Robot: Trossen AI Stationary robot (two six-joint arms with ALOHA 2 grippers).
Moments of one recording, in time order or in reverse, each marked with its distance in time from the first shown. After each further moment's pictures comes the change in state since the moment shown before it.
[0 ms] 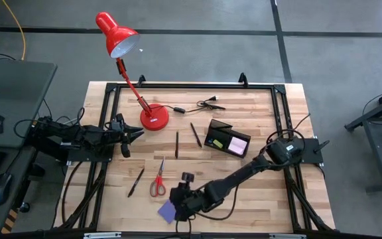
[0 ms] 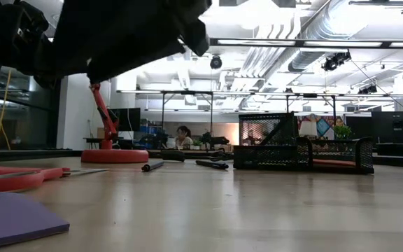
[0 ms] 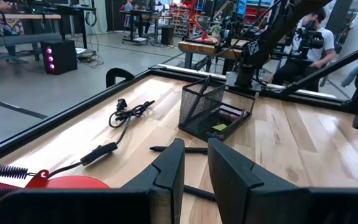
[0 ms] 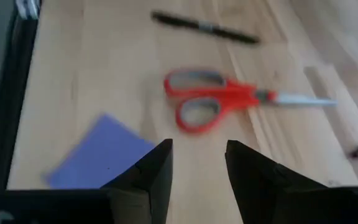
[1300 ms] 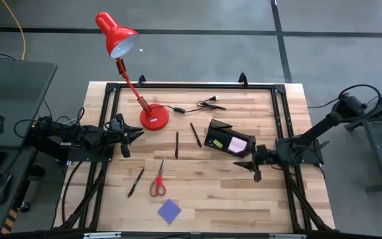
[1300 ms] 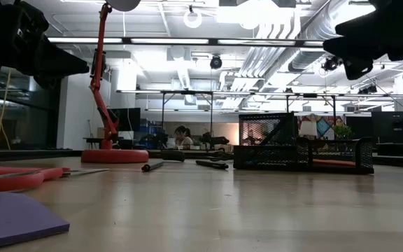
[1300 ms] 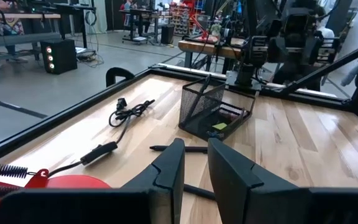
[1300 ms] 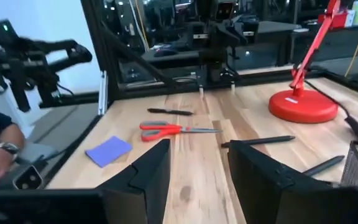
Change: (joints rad) left arm 0.000 0.000 0.000 -0.003 0.000 0.000; right arm 0.054 -1.354 -1.781 1.236 0.029 -0.293
